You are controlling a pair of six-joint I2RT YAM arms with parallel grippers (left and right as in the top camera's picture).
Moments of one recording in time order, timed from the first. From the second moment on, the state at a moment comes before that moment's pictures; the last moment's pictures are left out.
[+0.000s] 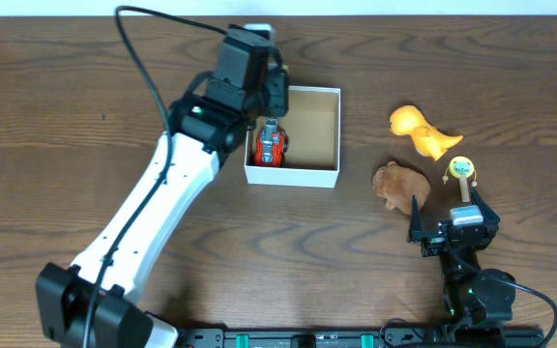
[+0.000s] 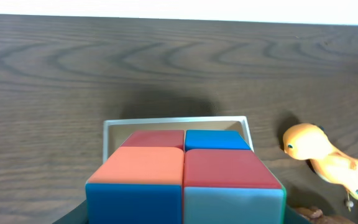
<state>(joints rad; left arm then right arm) -0.46 1.63 1.49 -0.58 -0.03 -0.35 0.03 0.01 0.01 -0.07 -0.05 -0.16</state>
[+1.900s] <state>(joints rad) -0.43 1.96 1.49 -0.50 -0.19 -0.14 0.03 0.01 0.01 -0.07 -0.05 -0.16</state>
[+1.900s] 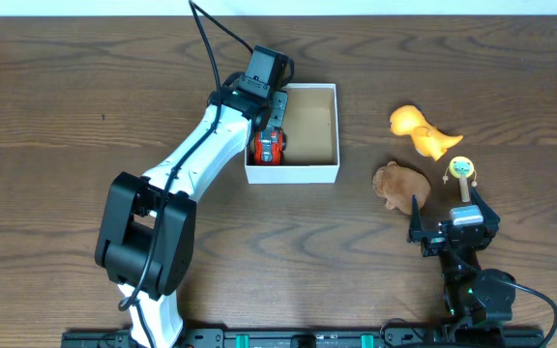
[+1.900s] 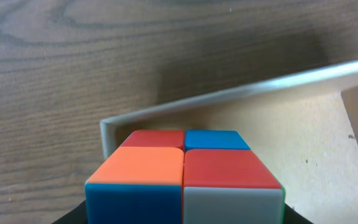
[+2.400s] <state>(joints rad) -0.43 1.97 1.49 -0.55 -0.19 -0.17 0.03 0.01 0.01 -0.07 -0.05 -0.16</state>
